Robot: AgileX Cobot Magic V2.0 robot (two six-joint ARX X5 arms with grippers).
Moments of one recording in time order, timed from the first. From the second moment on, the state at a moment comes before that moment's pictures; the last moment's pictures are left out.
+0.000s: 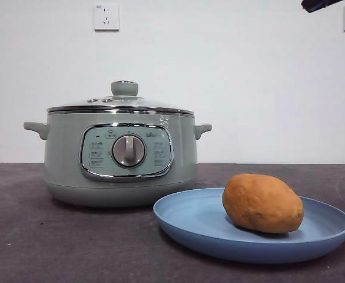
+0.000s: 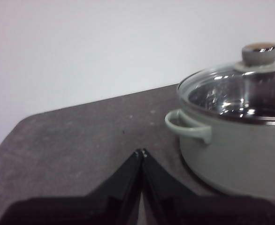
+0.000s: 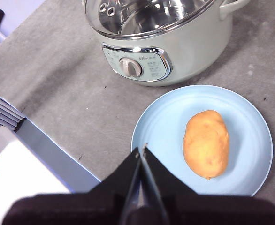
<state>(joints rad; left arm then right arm) 0.06 0.16 0.11 0.02 0.15 0.15 0.72 0.69 0.79 -0.69 -0.13 0.24</state>
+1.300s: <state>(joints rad) 0.07 0.00 0.02 -0.18 0.13 0.11 0.72 0.69 0.79 -0.69 -0.13 0.24</state>
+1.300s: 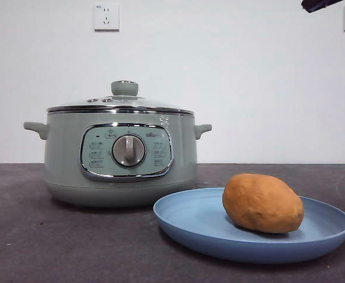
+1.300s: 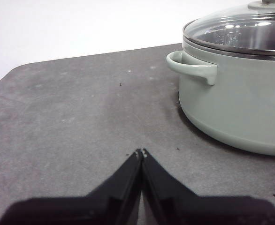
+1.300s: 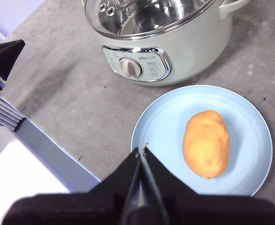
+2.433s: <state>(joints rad) 0.07 0.00 0.02 -0.18 0.13 0.11 0.08 0.20 0.38 -0.22 0.03 0.15</state>
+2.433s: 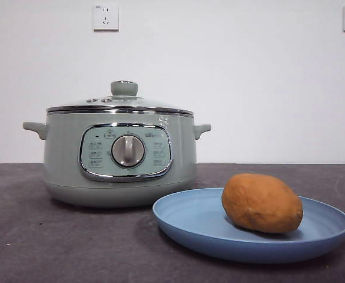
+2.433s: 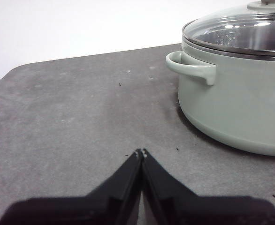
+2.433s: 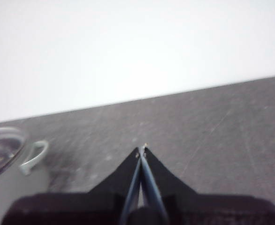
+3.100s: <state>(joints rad) 0.07 0.00 0.02 -0.18 0.13 0.11 0.02 0.01 0.03 -0.14 0.03 0.14</state>
